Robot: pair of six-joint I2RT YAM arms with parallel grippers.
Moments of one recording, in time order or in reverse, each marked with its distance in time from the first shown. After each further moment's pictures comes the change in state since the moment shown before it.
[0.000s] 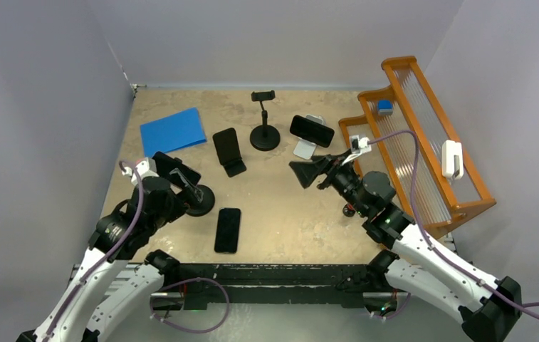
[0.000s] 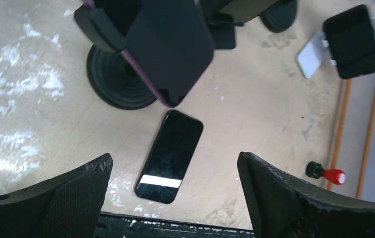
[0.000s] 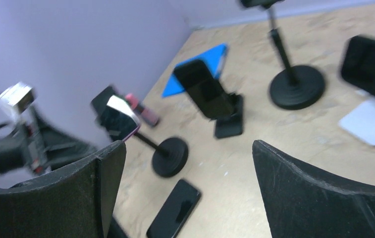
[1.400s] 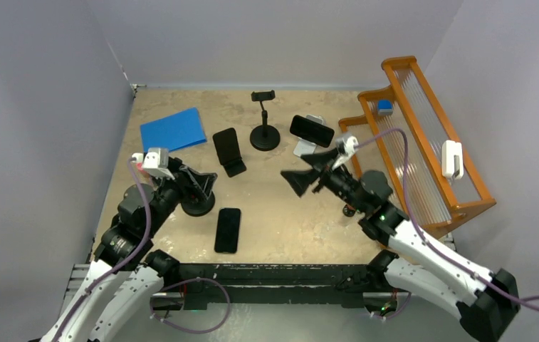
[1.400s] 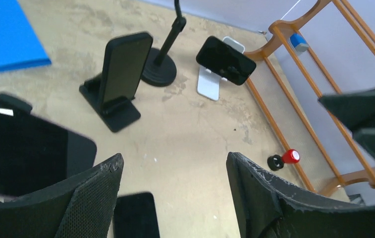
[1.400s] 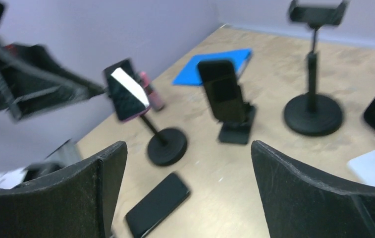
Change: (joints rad) left arm 0.000 -0.142 -0.177 0.680 0.232 0.498; right arm -0.002 0.141 0.109 0.067 -0.095 -0.238
